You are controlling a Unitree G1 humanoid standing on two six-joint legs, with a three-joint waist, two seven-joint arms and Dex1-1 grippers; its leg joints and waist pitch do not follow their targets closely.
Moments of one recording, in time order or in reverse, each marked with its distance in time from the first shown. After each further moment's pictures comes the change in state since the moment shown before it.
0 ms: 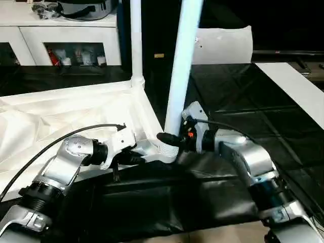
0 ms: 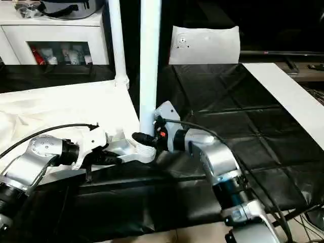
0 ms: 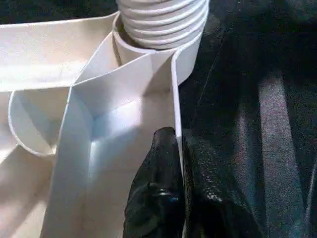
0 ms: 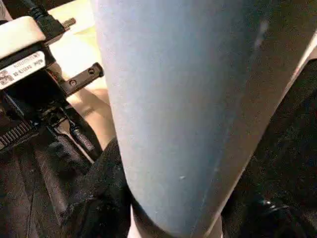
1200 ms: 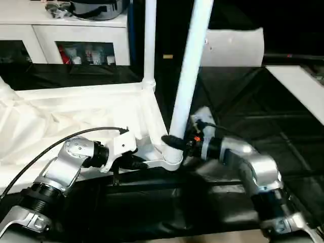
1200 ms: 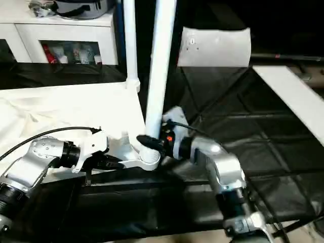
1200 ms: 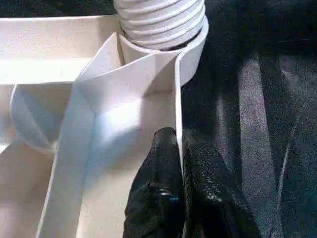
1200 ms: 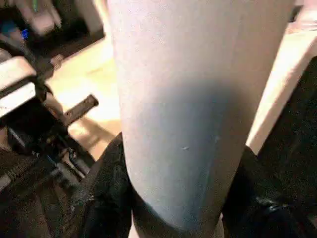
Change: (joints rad) left arm 0.004 -0.008 0.012 0.026 -0.028 -0.037 -0.055; right arm 0.173 0.077 -0.146 -0.011 0.111 -0.079 -0.039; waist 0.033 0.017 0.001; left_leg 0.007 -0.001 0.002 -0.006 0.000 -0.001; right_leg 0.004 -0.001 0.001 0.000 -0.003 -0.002
